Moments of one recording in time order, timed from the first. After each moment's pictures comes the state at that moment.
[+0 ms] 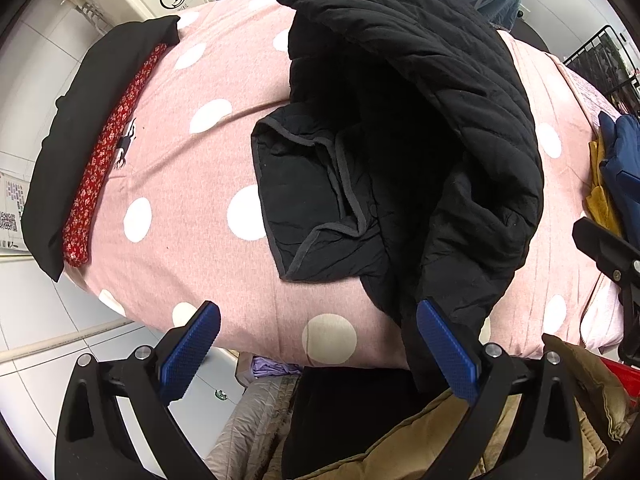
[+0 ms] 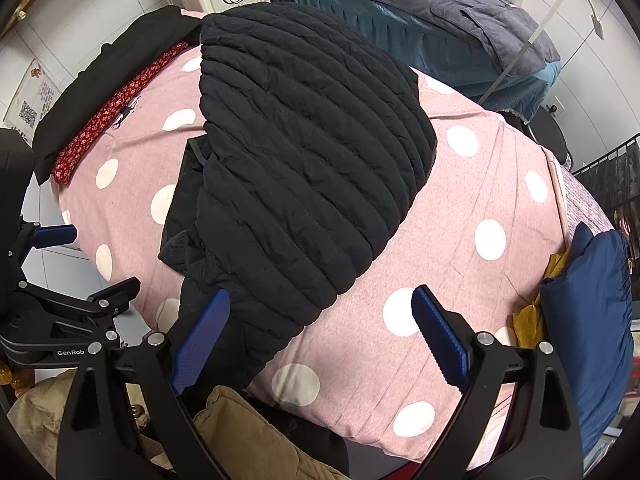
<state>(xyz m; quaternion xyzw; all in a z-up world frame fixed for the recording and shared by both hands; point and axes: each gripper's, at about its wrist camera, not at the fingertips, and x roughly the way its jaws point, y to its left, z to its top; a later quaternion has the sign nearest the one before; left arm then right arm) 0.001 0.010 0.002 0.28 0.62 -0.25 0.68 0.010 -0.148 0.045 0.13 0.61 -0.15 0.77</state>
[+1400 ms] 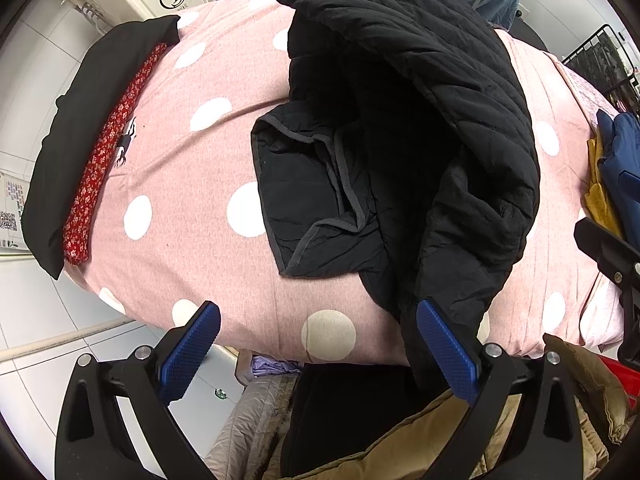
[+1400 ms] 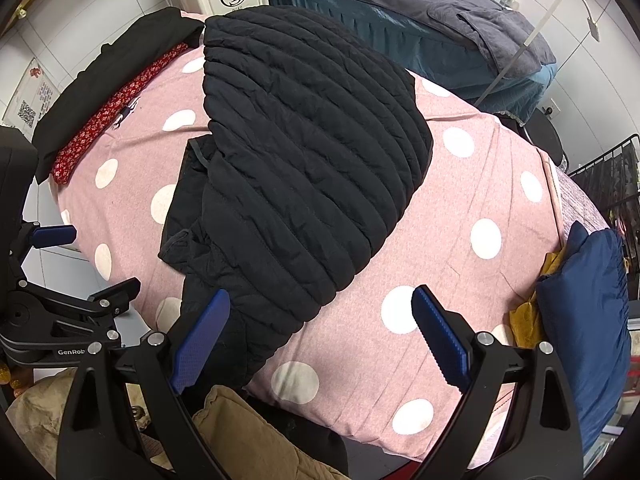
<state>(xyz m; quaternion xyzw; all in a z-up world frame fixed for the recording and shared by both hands) -0.001 0.003 0.000 0.28 0.63 -0.25 0.68 0.006 -0.144 0.051 0.12 0.61 -0.16 0.77</state>
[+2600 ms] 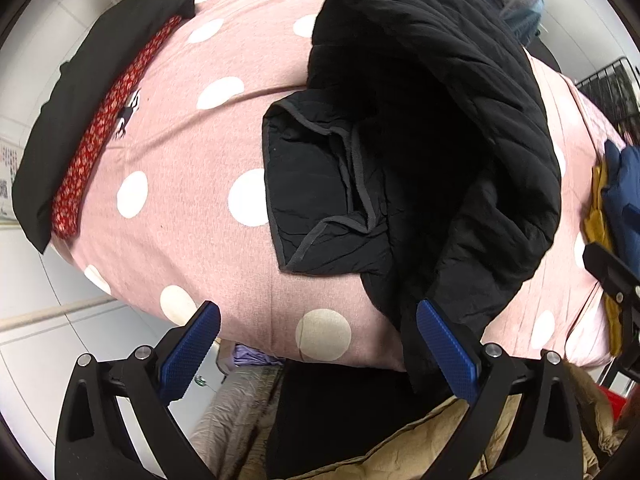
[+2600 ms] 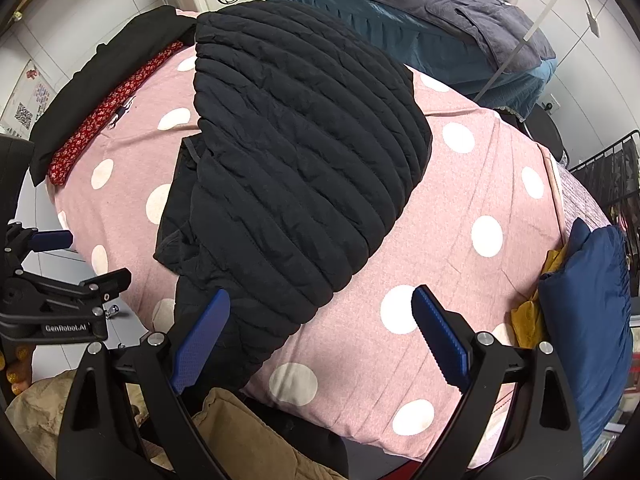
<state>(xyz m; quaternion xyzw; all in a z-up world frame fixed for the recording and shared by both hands) 0.018 0.017 -0.012 0.23 0.66 -0.23 0.68 0.006 -0.149 0.041 0.13 0.61 -0.16 0.77</state>
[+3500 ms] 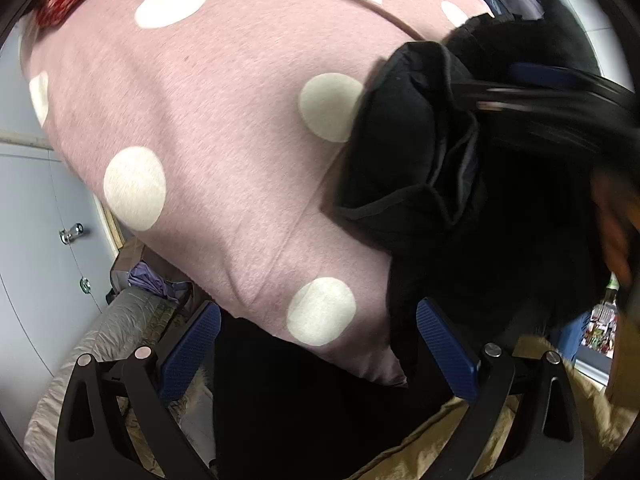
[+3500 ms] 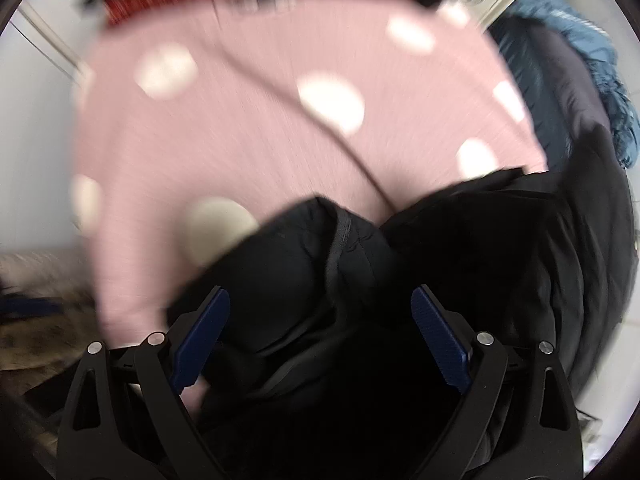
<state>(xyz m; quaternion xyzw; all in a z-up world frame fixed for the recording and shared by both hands) 0.041 0.141 -0.100 -0.06 0.76 -0.16 0.63 0.236 -0.012 -0.092 -0.18 0.69 0.09 0.70</state>
